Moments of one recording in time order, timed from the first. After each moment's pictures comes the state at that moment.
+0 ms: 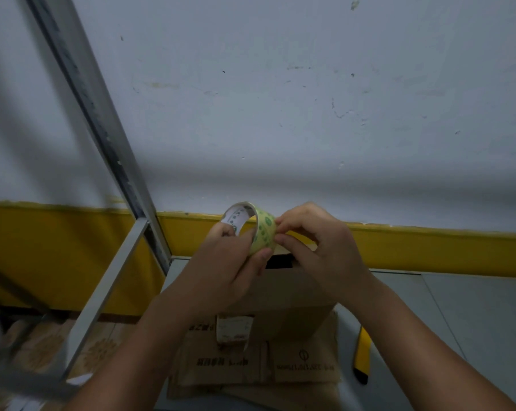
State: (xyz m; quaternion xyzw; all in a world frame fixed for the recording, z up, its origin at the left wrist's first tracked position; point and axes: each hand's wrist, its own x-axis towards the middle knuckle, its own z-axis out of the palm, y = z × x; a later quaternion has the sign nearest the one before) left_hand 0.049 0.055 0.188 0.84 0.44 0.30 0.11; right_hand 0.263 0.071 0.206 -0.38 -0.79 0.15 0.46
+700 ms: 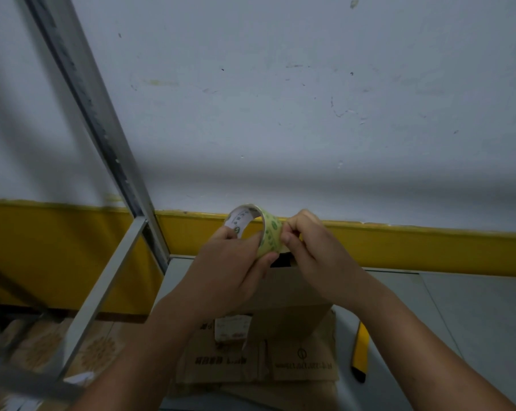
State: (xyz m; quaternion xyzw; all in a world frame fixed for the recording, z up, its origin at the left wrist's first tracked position) left_hand 0.061 0.052 0.191 0.86 0.42 0.29 -0.01; right_hand 0.263 0.067 0.200 -0.46 -0.79 0.22 0.33
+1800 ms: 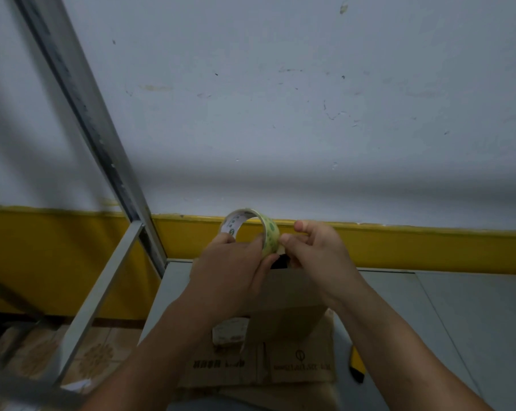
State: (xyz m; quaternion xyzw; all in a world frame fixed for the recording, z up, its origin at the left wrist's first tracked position) left_hand 0.075 0.061 0.171 0.84 0.47 0.25 -0.13; right_hand 0.249 0.068 0.192 -0.56 -0.48 0.49 0.47
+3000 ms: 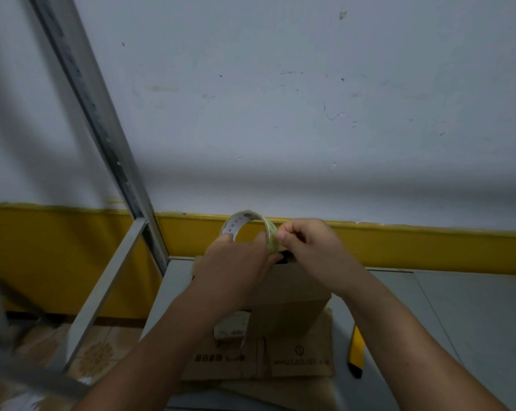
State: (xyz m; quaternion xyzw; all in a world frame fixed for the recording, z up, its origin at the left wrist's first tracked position) left_hand 0.080 0.061 0.167 0.83 0.50 0.18 -0.19; right_hand 0.256 0.059 0.213 -0.53 -0.70 0.35 0.32
